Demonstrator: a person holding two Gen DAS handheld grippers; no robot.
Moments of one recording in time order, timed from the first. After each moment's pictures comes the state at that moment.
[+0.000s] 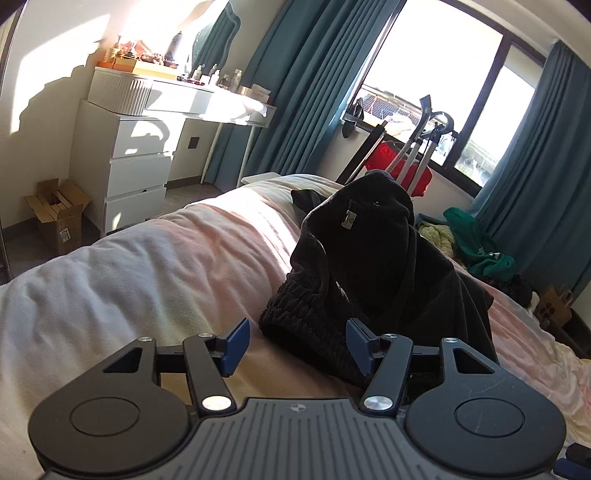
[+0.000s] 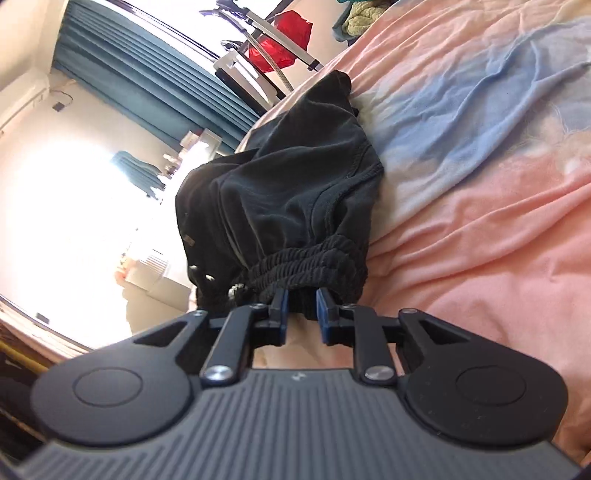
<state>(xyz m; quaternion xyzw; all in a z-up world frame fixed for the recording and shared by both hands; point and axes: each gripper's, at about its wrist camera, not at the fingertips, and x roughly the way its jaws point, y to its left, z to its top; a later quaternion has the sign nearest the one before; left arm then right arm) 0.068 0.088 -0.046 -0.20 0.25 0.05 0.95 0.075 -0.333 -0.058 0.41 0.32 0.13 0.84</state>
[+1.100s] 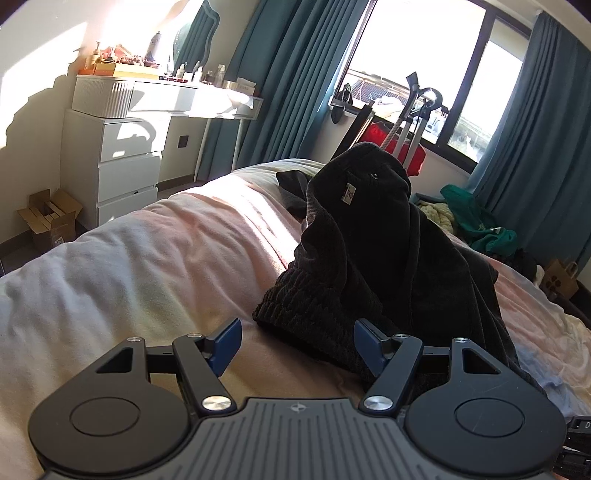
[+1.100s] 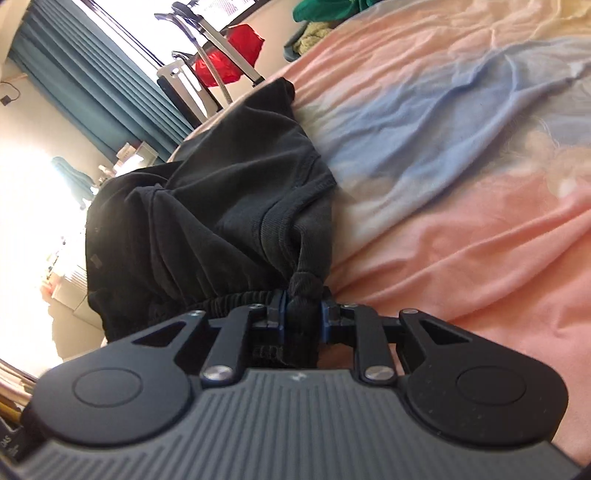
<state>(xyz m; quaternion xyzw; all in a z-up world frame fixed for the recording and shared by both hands) 0.081 0.070 -0.062 -0.17 0.27 0.04 0.95 0.138 -0.309 -0.112 0.35 0.36 0.01 0.87</state>
